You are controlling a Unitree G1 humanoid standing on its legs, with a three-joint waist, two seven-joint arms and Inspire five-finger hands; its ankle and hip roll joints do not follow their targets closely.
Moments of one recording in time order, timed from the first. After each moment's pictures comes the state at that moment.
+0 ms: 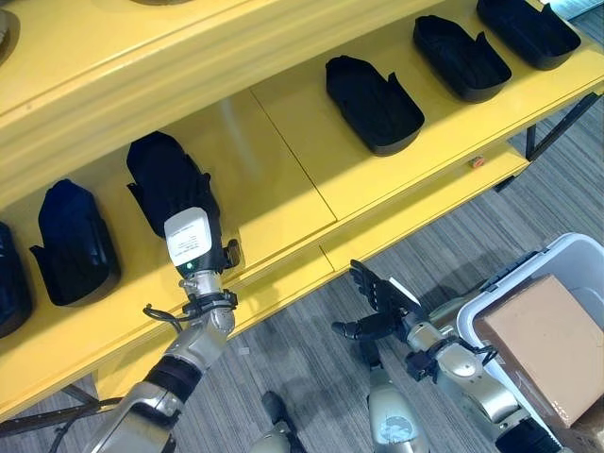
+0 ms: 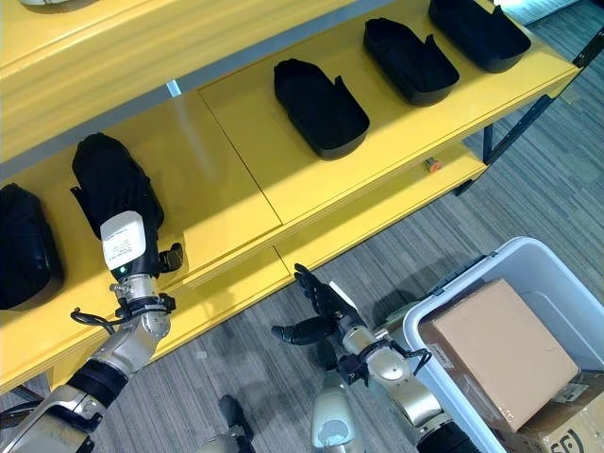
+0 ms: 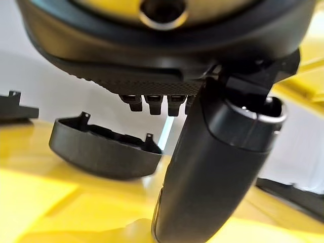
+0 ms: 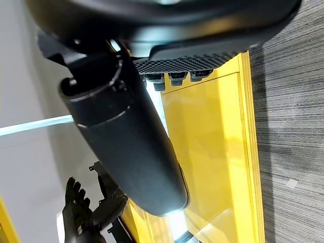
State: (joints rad) left arm -0.33 0.52 -0.43 0.34 0.42 0.19 0.81; right arm -0.08 -0.52 0.46 0.05 0.44 -0.02 0.05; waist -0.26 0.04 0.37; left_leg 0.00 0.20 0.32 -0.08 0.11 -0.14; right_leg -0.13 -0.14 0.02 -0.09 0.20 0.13
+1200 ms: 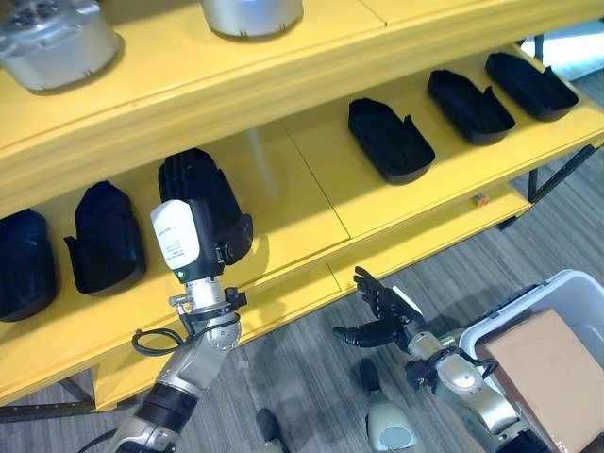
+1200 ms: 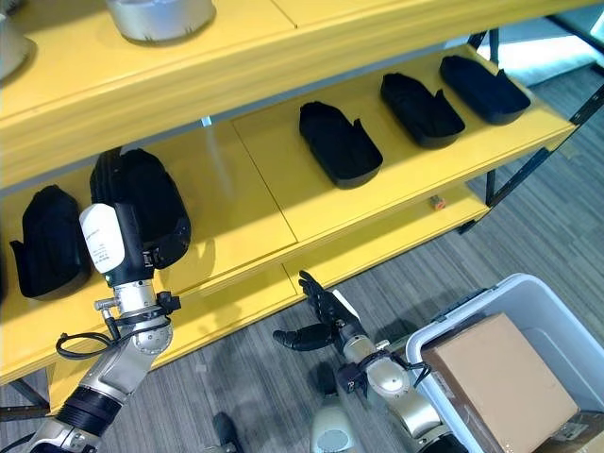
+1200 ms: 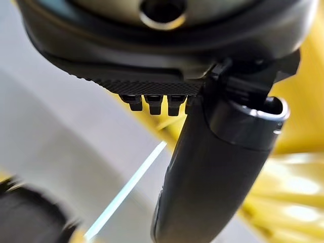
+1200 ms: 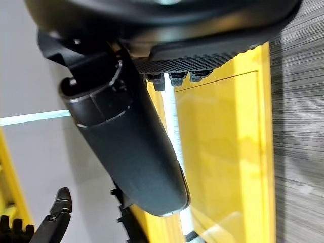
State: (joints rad) left arm -0.23 0.49 -0.27 0.11 0.48 -0.11 0.95; right arm 0.00 -0.47 0.44 0.05 0.44 -0.05 0.02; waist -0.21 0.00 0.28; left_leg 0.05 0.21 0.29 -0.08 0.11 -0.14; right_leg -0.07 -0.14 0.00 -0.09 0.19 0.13
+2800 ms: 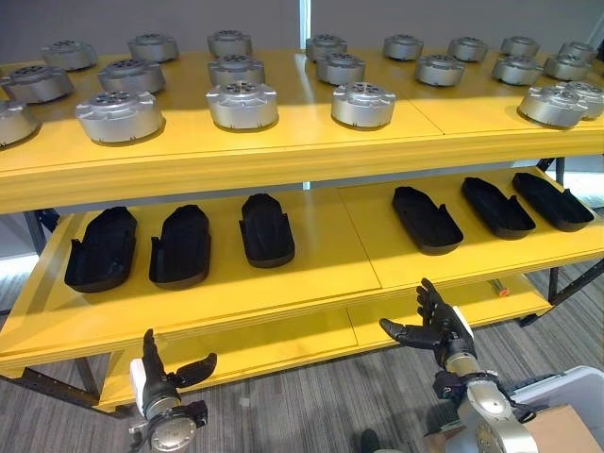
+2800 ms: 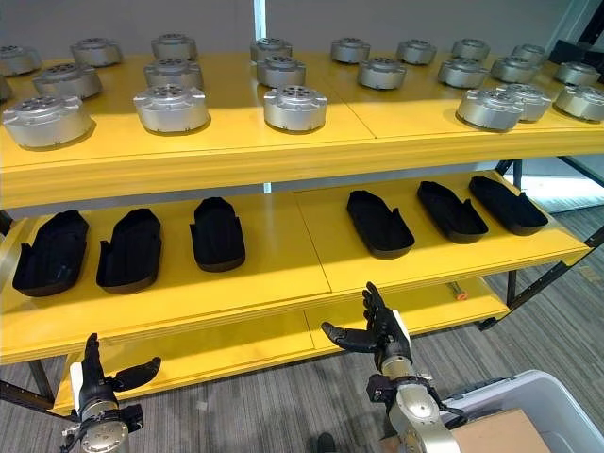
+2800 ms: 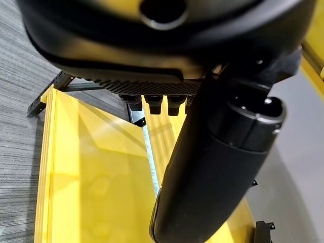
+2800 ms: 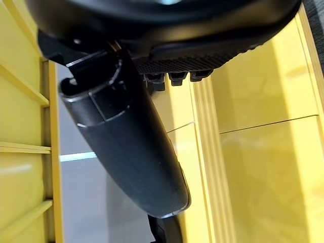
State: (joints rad) left arm 0.24 0.33 0.02 0.35 -0.16 -0.06 0.55; right arm 0.16 -0.38 0.18 0.10 0.45 -0.06 -0.11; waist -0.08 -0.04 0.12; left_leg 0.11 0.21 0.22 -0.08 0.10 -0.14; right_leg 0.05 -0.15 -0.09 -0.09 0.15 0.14
